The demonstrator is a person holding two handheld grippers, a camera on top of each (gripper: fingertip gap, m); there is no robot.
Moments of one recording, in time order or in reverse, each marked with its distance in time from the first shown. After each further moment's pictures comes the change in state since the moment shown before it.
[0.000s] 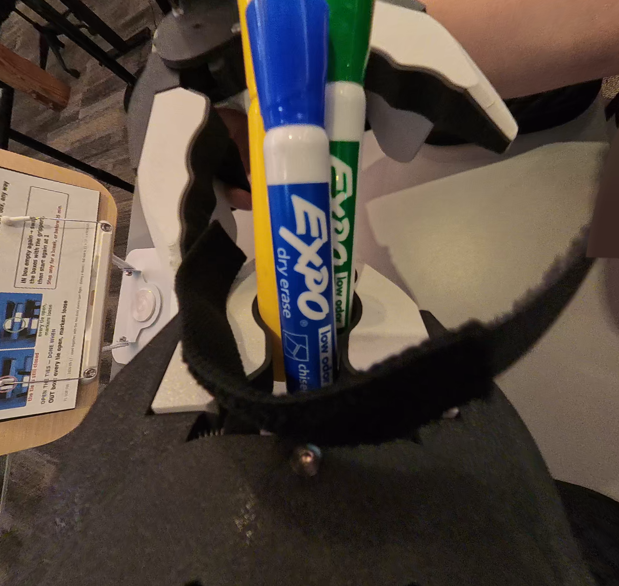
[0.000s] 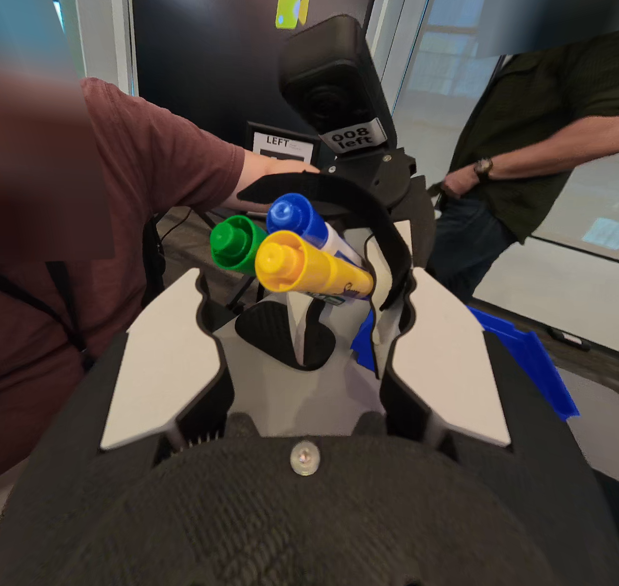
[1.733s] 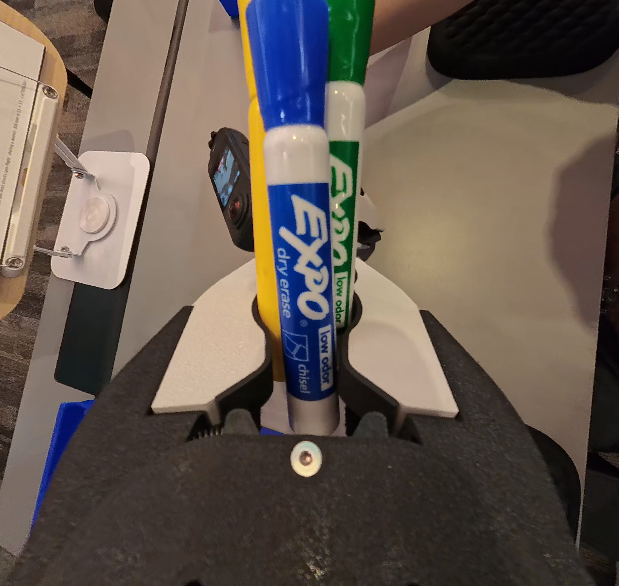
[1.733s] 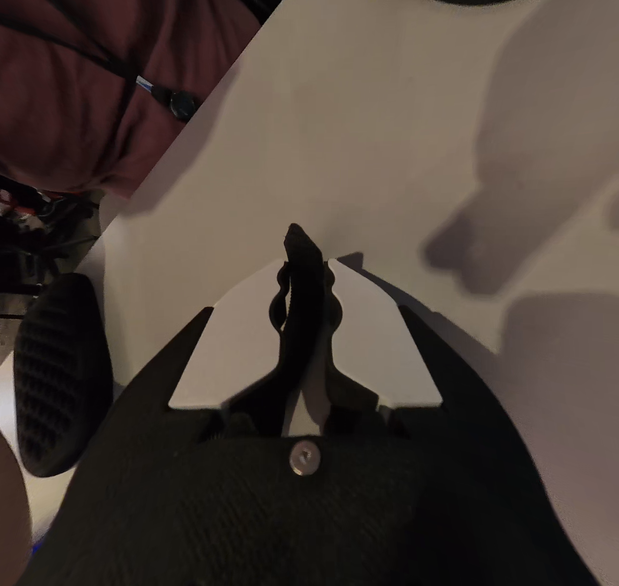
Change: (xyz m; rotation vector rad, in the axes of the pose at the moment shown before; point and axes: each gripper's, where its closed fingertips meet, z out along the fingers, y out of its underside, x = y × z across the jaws) left arm 0.014 0.077 -0.023 -0.090 0.008 -0.185; right arm -0.043 0.252 -0.031 -0.888 -0.654 0.493
